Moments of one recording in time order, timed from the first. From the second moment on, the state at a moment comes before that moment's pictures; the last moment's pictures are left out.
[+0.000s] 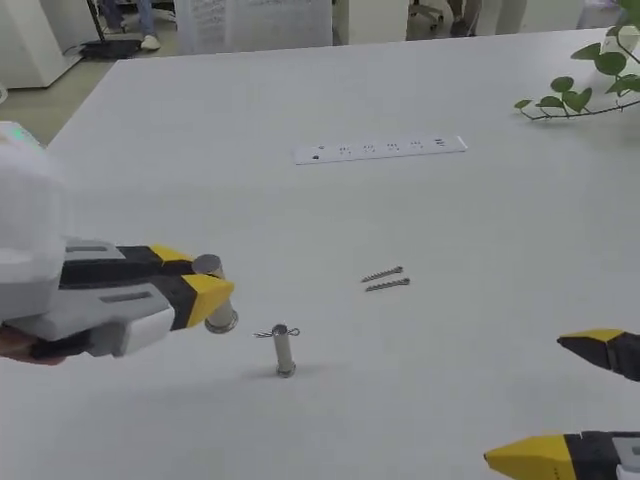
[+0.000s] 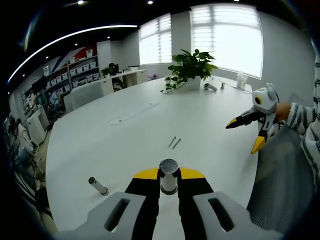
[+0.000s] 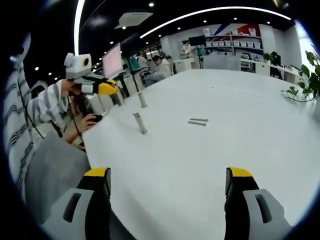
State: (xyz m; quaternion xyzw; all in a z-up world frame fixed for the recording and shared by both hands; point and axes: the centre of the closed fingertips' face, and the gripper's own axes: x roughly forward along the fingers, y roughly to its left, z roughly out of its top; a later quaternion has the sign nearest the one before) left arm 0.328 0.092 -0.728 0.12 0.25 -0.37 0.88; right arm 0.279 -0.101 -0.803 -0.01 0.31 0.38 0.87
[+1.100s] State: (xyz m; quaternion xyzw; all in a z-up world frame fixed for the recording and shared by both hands) left arm 0.309 0.047 -0.805 0.12 0.27 -0.42 0.86; right arm 0.273 -0.104 -0.809 -0.01 0.32 0.38 0.86
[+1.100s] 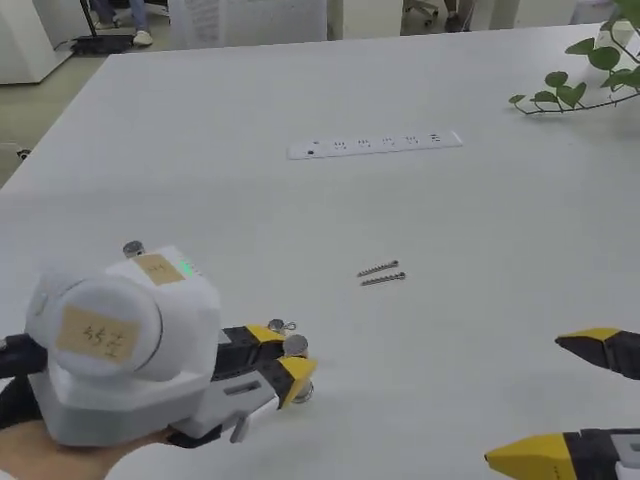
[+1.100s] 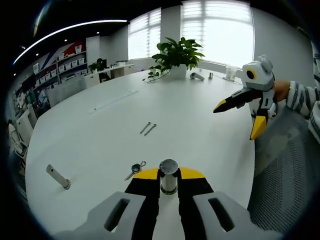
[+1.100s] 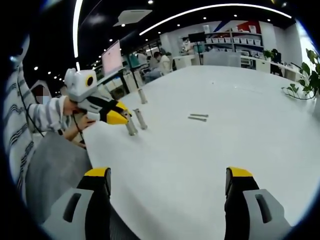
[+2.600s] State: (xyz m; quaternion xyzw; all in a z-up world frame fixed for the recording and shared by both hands) left arm 0.307 0.030 -0.820 0.11 0.27 -0.42 0.86; right arm 0.274 -0.103 -0.811 -0.01 0.33 0.39 0.86
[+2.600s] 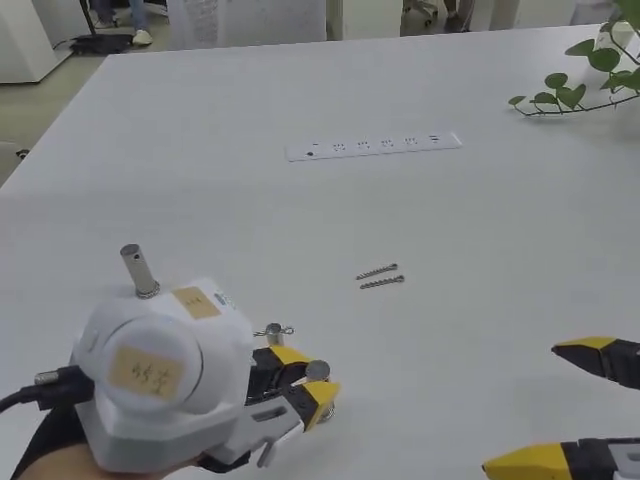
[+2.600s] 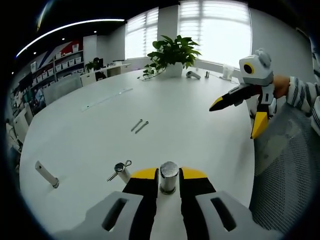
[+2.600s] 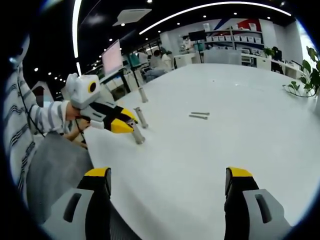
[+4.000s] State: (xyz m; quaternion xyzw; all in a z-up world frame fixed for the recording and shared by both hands) left arm 0.281 0.061 -0.829 0.06 0.28 -0.43 0.86; right arm 0.304 -0.114 -0.788 -0.09 0.32 0.42 0.85
